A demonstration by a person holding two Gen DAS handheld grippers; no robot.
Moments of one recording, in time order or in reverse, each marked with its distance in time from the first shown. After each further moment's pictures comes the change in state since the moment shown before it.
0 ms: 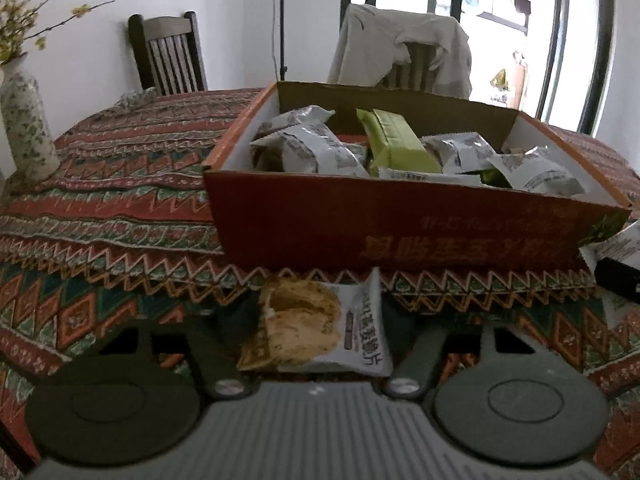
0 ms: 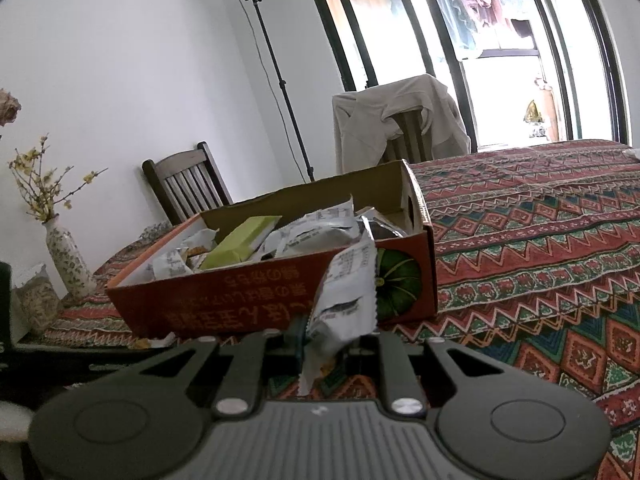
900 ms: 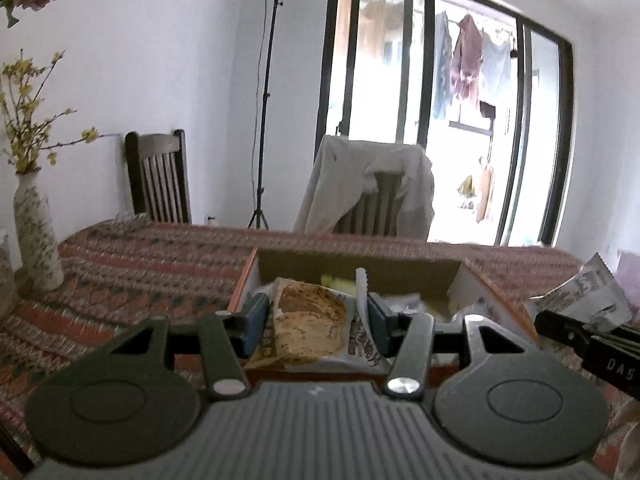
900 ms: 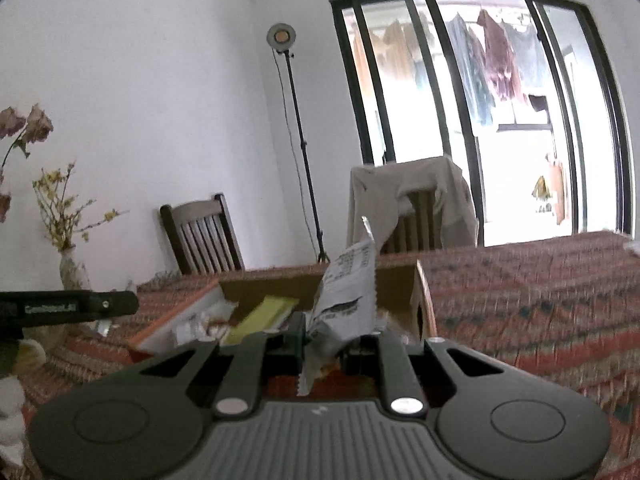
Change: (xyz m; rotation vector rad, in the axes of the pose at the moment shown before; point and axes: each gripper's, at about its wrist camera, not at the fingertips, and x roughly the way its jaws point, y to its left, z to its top) left arm -0.092 -0.004 0.057 -0.023 -0.367 -0.102; right arm -0.036 0.028 0.055 -0.135 -0.205 -0.005
